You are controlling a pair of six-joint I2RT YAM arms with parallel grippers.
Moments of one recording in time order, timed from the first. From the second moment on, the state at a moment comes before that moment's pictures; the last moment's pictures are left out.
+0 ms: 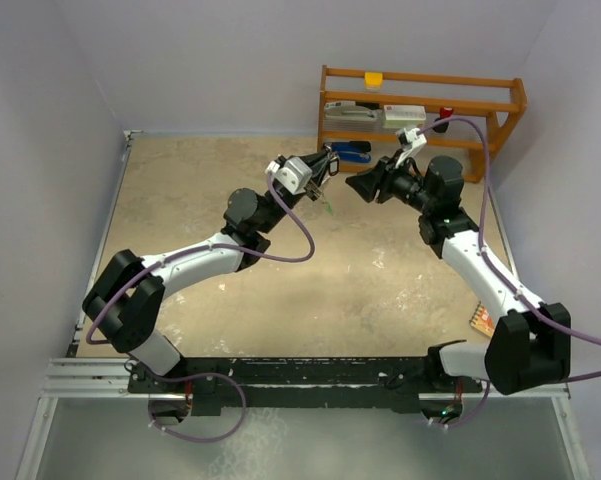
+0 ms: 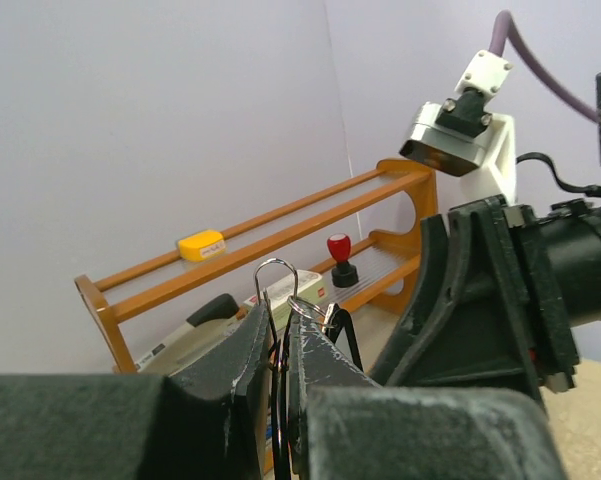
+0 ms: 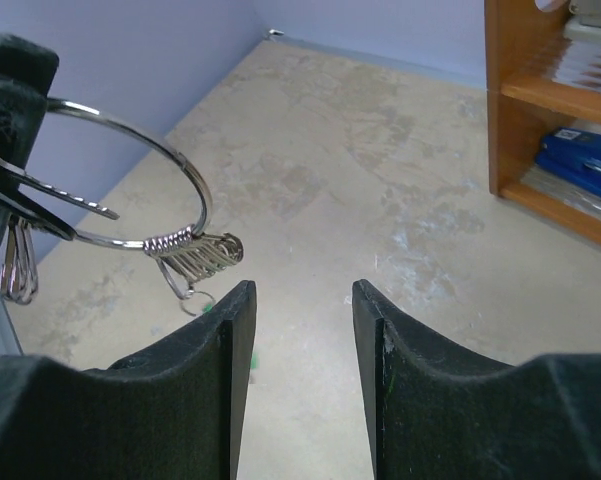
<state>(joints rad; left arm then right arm) -0.75 1.59 1.01 1.08 0.10 0.18 0.22 1.28 0.96 0.21 -0.56 0.30</state>
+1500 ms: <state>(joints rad) -0.73 1.63 1.04 1.17 0.13 0.01 0.22 1.40 0.97 0.60 -0.70 0.55</state>
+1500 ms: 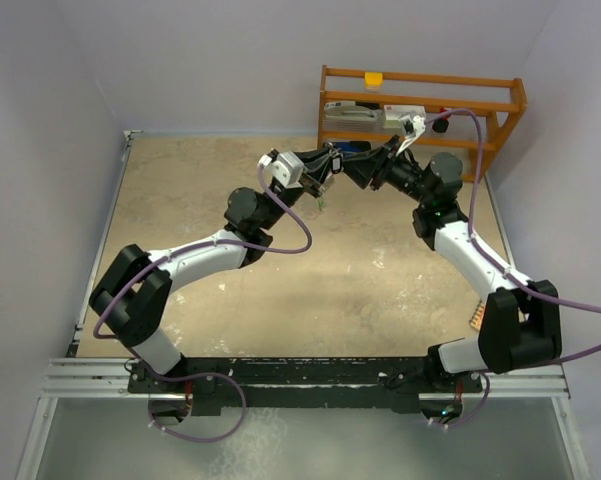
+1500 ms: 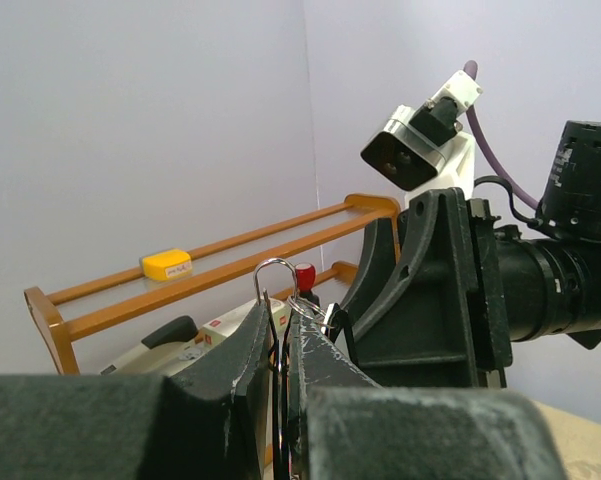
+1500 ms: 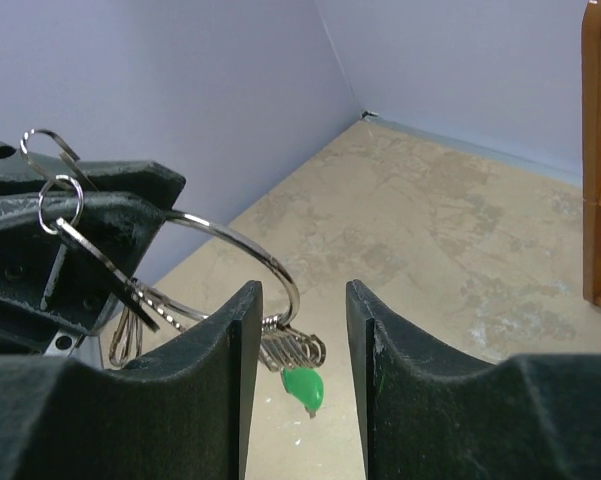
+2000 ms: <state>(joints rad) -0.73 1.64 1.04 1.20 0.15 -0.04 0.25 1.46 1.01 0.64 -0.70 0.57</state>
